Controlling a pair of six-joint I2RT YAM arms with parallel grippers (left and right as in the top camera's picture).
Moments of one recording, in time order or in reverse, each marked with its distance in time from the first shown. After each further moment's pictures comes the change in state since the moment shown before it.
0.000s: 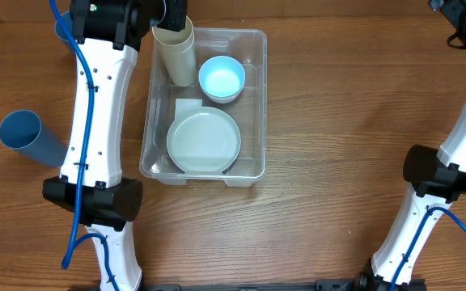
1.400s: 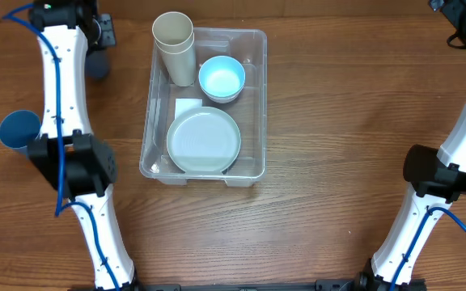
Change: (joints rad) left arm 0.312 0.261 0.011 -0.047 -0.106 -0.091; right arm 0.000 0.000 0.000 0.001 0.000 0.000
